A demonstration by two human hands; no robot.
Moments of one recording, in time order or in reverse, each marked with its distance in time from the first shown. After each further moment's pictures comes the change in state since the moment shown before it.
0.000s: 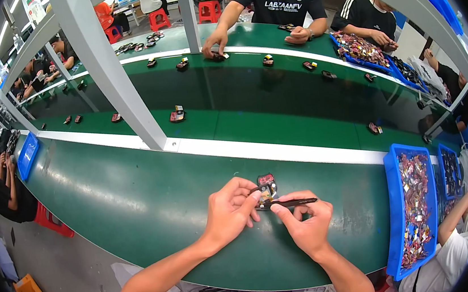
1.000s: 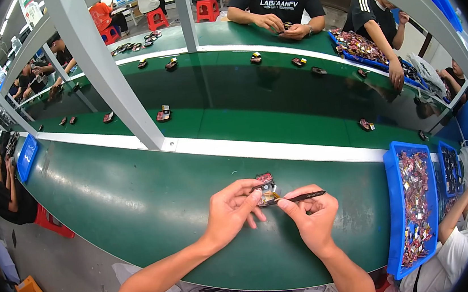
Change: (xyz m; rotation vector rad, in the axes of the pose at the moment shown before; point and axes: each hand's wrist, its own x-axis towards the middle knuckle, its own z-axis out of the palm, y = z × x) left_hand 0.000 -0.004 -0.001 -0.155 -0.089 0.010; right_hand 0.006 -0.007 -0.008 0.323 -0.047 0.266
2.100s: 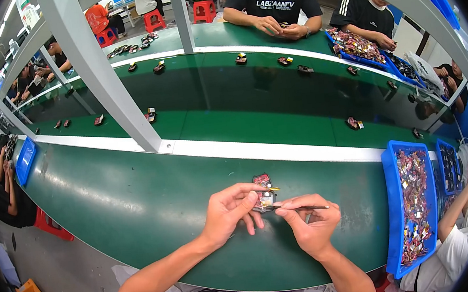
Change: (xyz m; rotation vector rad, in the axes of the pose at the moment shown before) left_hand 0.001 -0.001 -0.007 -0.166 -0.128 -0.014; right_hand -0.002 0.007 0.001 -0.197 0.035 -0.418
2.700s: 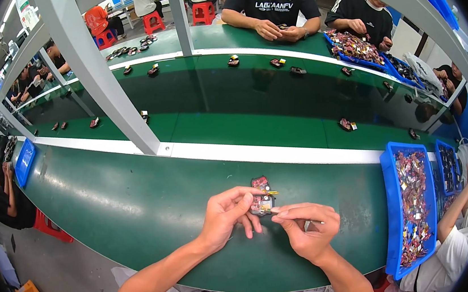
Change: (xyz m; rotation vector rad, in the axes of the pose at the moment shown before) left_hand -0.001 0.003 0.001 -0.055 0.011 -0.080; right_hand 0.005 -0.010 -0.003 -0.029 -0.064 -0.133
